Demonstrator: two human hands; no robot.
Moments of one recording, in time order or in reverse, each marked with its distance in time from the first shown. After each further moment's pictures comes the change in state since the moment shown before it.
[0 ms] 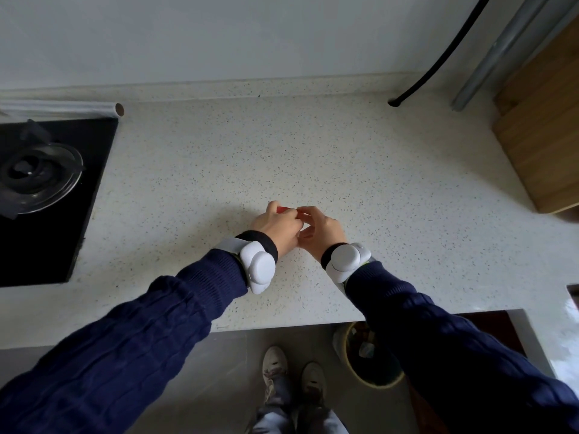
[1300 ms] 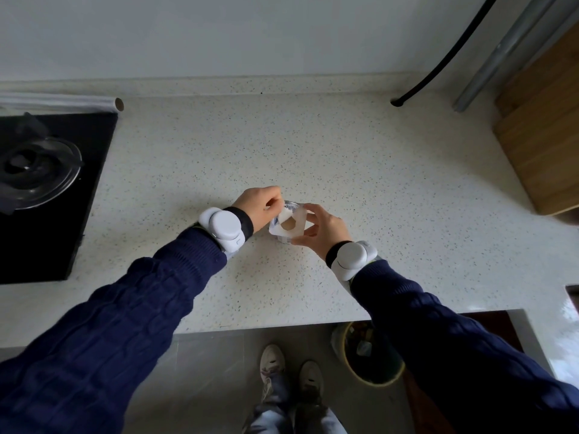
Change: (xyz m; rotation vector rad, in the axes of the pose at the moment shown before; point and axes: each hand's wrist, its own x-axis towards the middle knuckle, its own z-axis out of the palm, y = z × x) left_hand 0.008 -0.058 -0.003 -0.625 0.239 0.007; right_hand -0.001 -0.009 -0.002 -0.006 -0.033 0.027
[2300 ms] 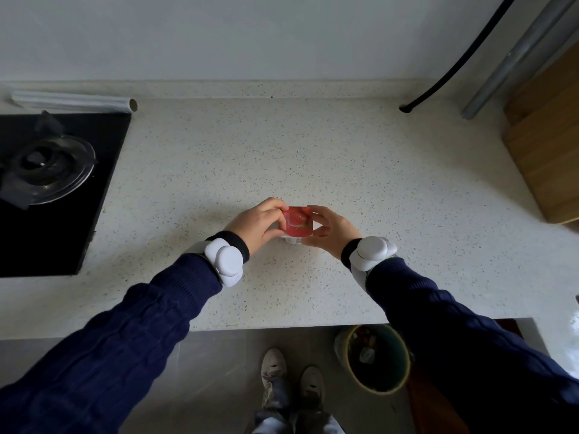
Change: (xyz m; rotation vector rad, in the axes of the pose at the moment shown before) left_hand -0.029 -0.032 0.012 0.166 0.041 0.277; right_hand 0.010 0.013 -0.005 0.126 -0.126 -0.025
